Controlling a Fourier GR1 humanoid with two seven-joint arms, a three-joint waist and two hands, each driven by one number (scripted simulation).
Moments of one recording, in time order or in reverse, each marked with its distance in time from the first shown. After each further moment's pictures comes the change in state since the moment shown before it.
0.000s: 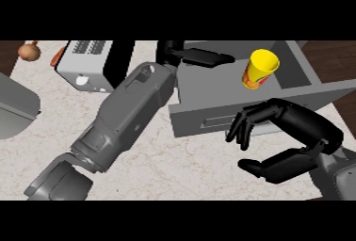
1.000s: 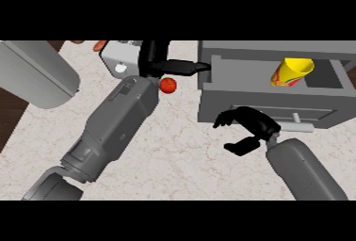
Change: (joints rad) left arm 0.165 0.037 0.050 -0.100 0.058 -0.079 -0.092; right arm -0.085 0.038 0.200 0.648 0.711 -0.260 -0.293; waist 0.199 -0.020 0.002
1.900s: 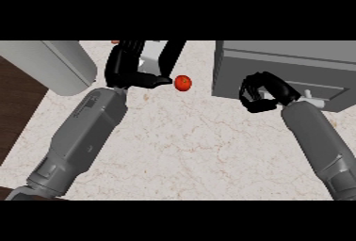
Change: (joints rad) left arm 0.208 0.147 -0.015 -0.184 0.017 -0.170 0.060; right arm -0.327 -0.026 -0.257 0.572 -0.058 -0.126 -0.319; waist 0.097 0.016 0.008
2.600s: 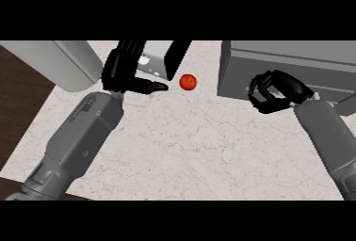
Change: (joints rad) left arm 0.047 0.018 -0.013 -0.059 0.009 -0.055 0.021; right arm 0.013 -0.049 -0.051 -0.022 -0.110 0.197 0.001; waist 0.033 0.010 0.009
